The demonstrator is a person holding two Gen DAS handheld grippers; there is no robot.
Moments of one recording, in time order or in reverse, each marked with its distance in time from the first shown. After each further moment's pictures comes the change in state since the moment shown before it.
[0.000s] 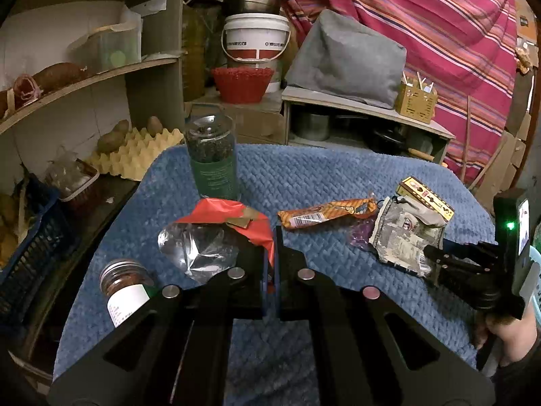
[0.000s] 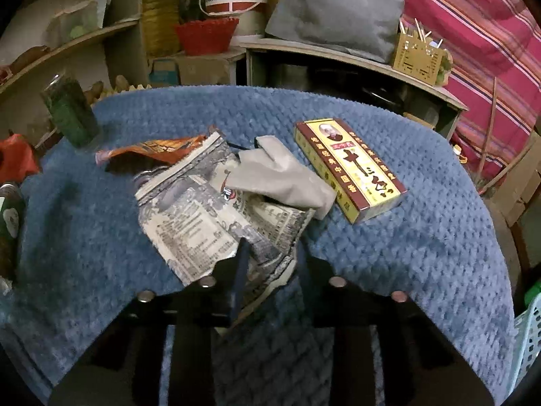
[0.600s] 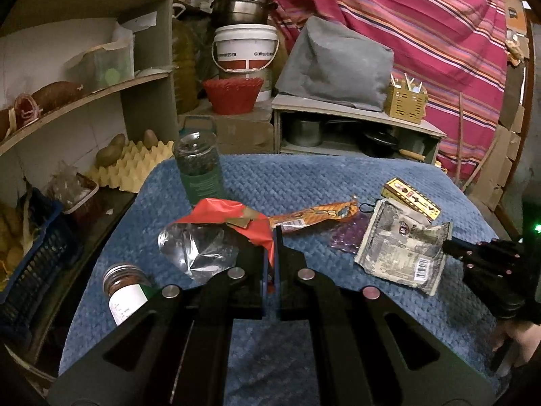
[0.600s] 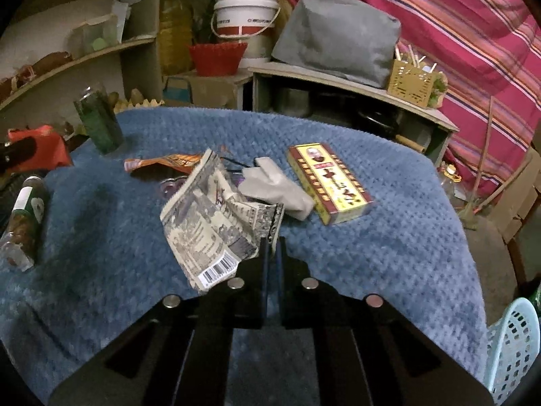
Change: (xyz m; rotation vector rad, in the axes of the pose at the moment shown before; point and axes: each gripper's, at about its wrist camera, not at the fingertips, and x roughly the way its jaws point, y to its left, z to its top) left arm -0.024 -0.024 0.001 0.045 -0.031 -0.004; right arm -0.056 -0.017 -0.007 -0.033 -0.086 0.015
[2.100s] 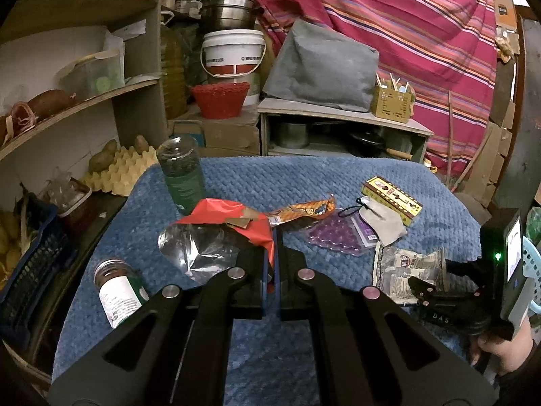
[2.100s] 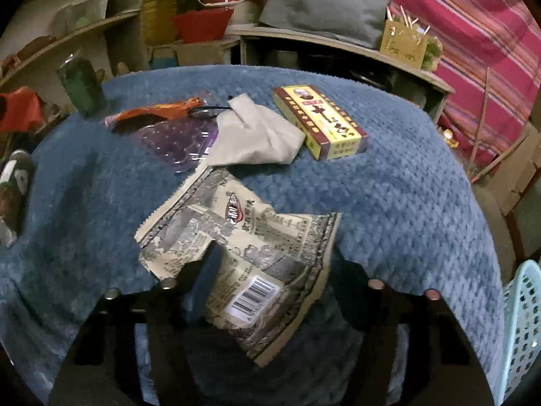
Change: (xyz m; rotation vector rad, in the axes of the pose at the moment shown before) left arm -0.015 -0.020 -0.004 0.017 -0.013 -0.030; right arm 0.022 -0.008 -0.040 0.023 0.130 -0.037
